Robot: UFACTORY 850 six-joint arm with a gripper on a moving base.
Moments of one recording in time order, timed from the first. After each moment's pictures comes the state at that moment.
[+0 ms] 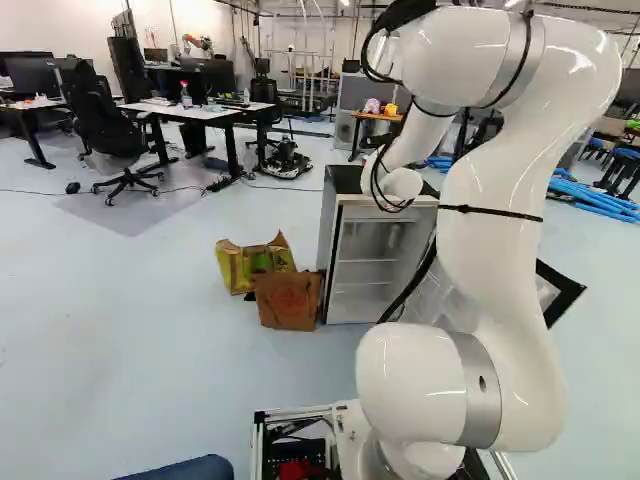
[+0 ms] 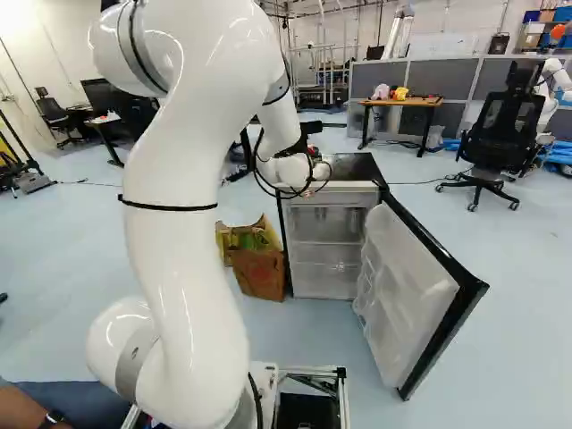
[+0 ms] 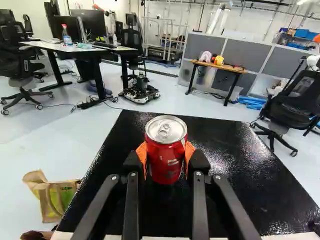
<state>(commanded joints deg) -15.1 -28.2 -57.9 -14.5 46.7 0.0</state>
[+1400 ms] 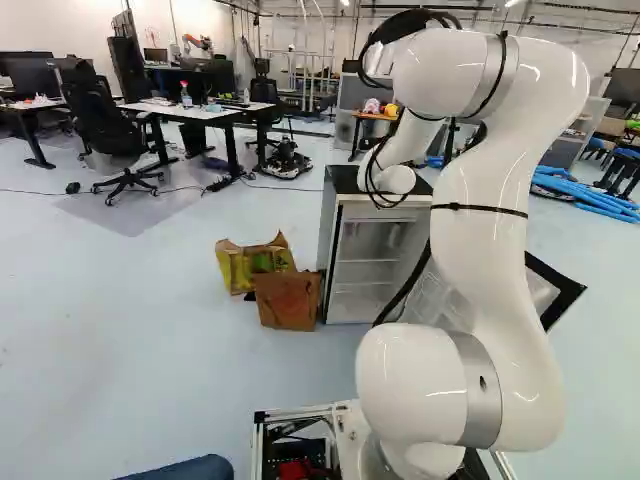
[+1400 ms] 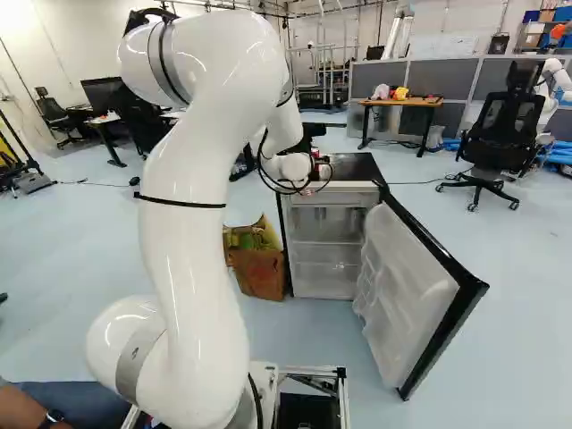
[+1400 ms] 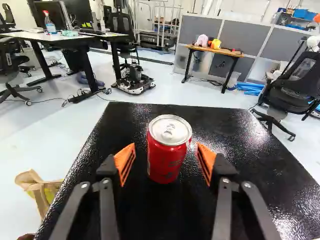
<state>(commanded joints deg) -14.5 -32.4 -63.5 -11.3 40.9 0.0</state>
